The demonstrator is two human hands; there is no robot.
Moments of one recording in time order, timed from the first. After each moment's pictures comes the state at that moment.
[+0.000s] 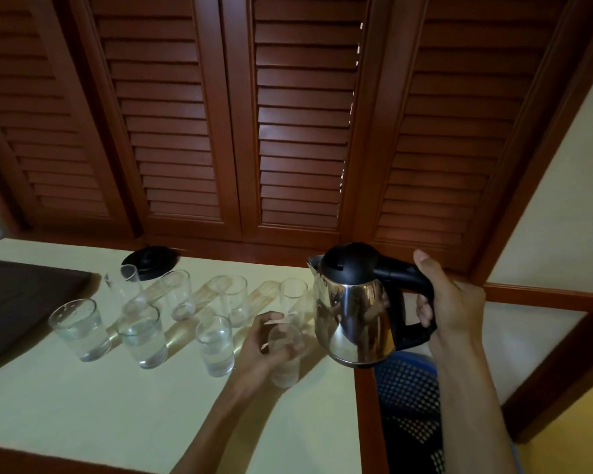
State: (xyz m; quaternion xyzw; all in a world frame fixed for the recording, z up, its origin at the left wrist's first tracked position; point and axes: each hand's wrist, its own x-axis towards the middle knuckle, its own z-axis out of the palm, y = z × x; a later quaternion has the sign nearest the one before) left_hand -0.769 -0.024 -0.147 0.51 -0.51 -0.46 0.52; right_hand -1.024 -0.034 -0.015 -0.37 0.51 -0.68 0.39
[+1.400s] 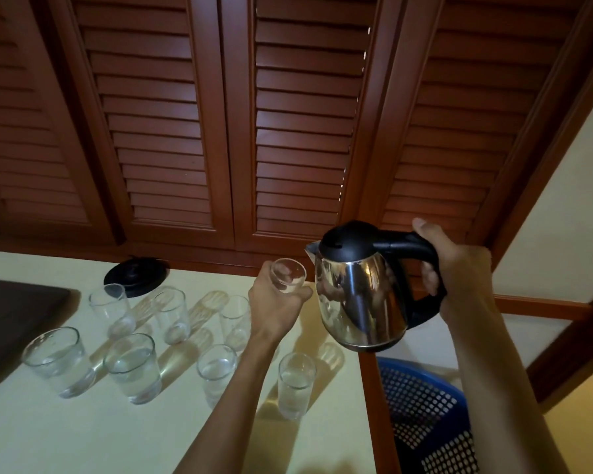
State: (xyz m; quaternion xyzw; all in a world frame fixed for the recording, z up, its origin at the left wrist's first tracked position) left_hand -0.780 -0.120 -0.060 0.60 -0.47 -0.32 0.56; right_hand -1.002 -0.089 0.045 -0.46 0.51 -0.64 0.35
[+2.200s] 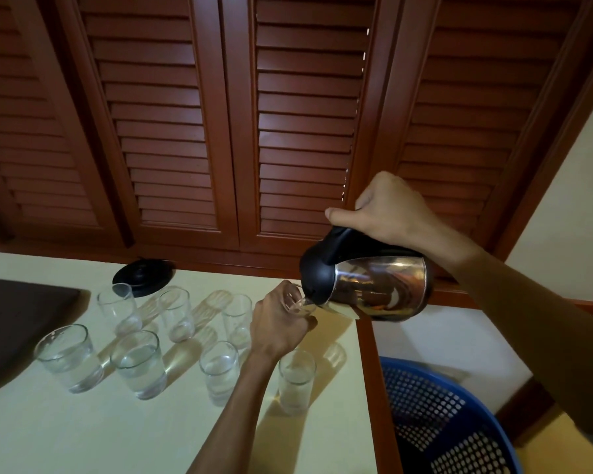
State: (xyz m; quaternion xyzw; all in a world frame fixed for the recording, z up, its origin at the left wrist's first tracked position) left_hand -0.780 -0.101 -0.078 0.66 -0.59 -0.25 0.40; right_hand -0.949 -0.123 0.114 -0.80 0.52 -0.29 0.04
